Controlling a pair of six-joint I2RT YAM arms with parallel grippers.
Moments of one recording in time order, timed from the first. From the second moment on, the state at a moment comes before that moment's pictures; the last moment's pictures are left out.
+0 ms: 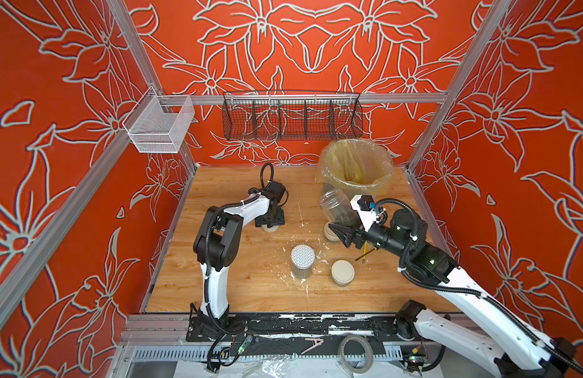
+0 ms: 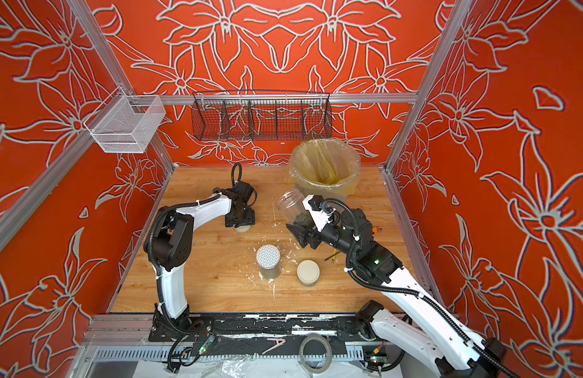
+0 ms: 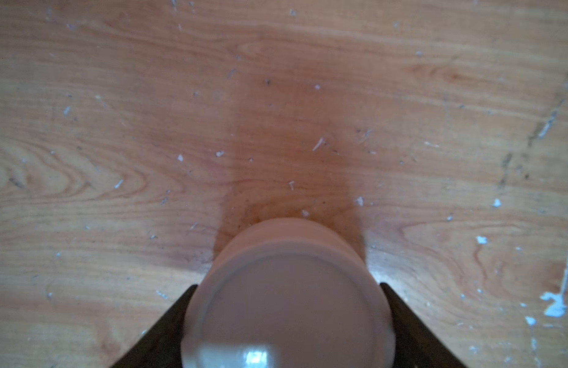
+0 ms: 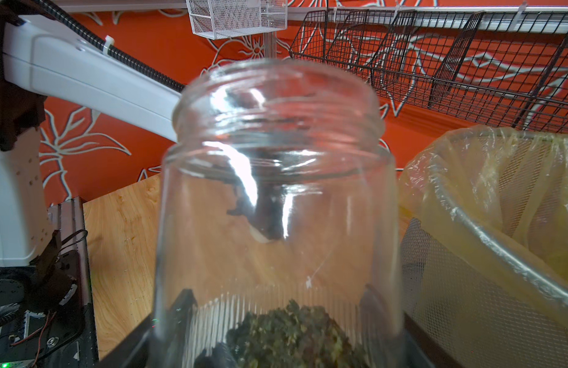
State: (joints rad) left arm -0.35 2.01 1.44 -0.75 -0.13 -0.51; right arm 0.64 0.83 0.84 -0.20 -0.23 -0.02
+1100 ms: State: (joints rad) left arm -0.44 1.08 1.26 -0.36 0.50 -0.67; right arm 0.64 1.05 0.99 -0.16 -0.21 0.03
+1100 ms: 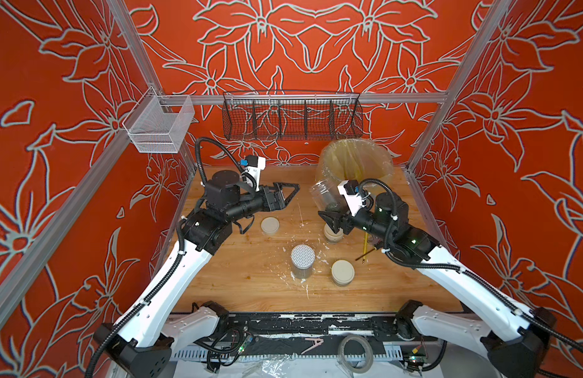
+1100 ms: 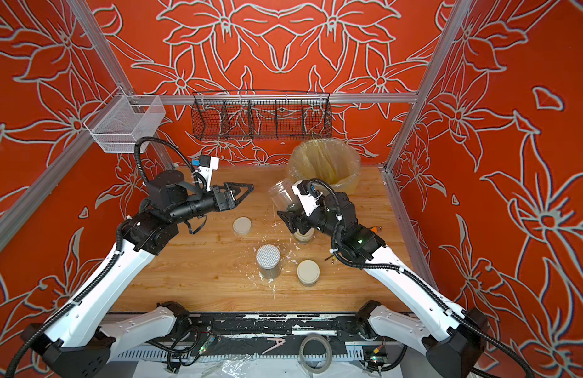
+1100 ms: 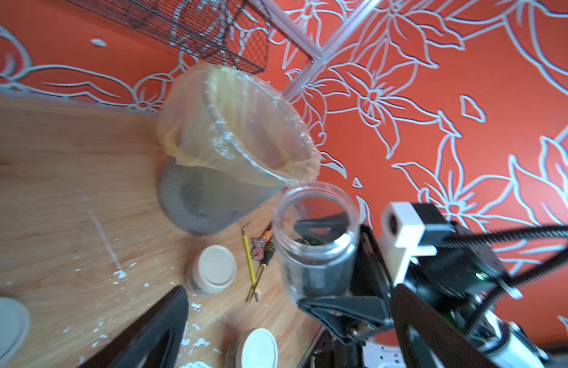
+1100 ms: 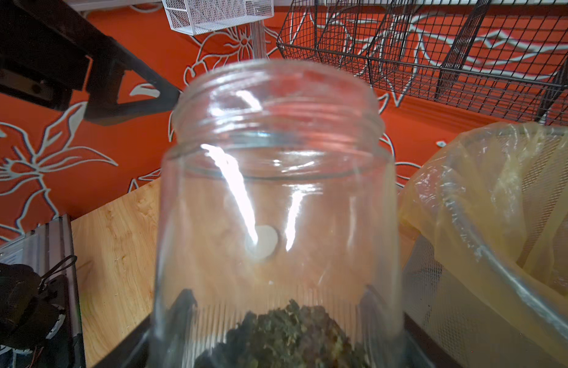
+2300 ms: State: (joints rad) left arm -0.64 1.27 1.21 -0.08 0.41 -0.68; right arm 0.64 1.10 0.99 0.02 -0.39 0.14
